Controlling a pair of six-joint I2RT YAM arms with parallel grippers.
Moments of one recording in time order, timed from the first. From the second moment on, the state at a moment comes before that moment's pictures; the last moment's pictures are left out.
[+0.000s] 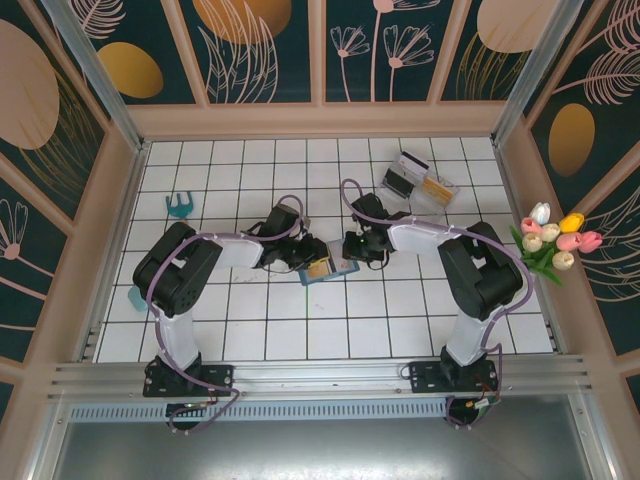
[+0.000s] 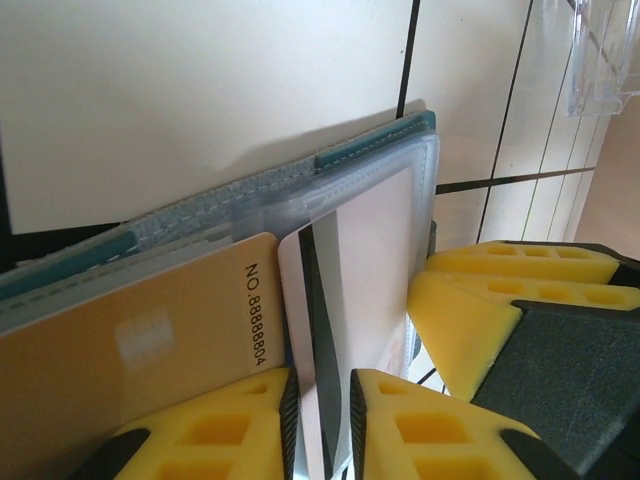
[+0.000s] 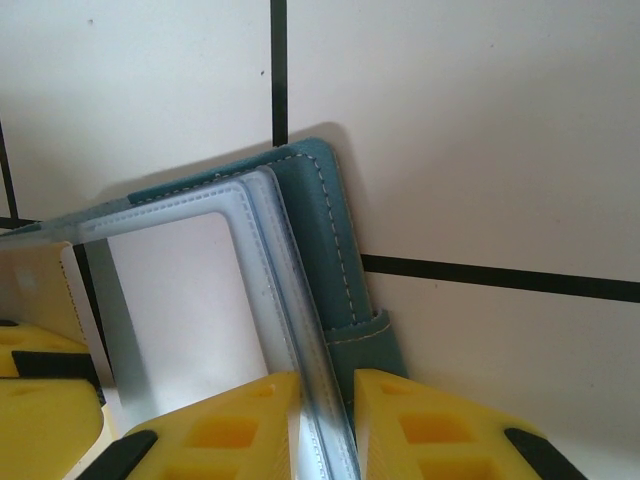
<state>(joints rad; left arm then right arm) -0.60 1.90 0.93 0.12 0.55 -1.01 0.57 1.79 1.03 -0.40 -0.19 0.57</state>
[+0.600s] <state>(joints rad) -0.60 1.86 0.97 -0.03 0.46 -0.97 0.58 1.80 1.03 -0.39 -0.20 0.57</state>
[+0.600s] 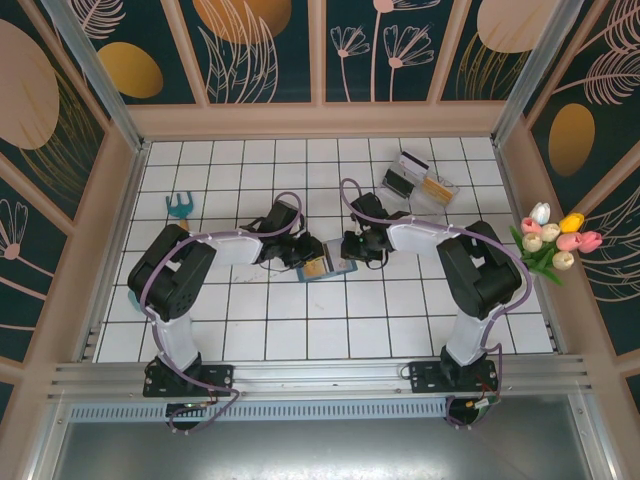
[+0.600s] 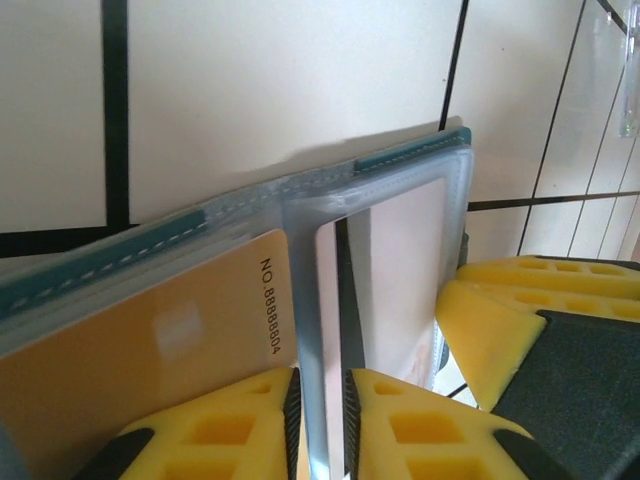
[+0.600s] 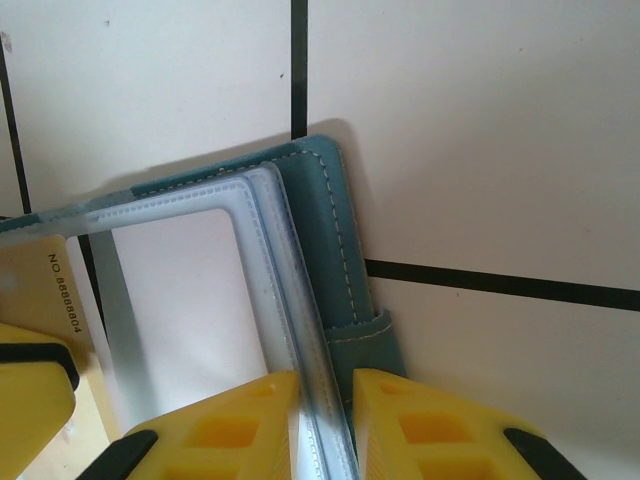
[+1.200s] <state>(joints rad) -0.60 1.88 0.97 -0.01 0.49 -0.97 0.58 1.80 1.03 -0.39 -0.20 0.57</state>
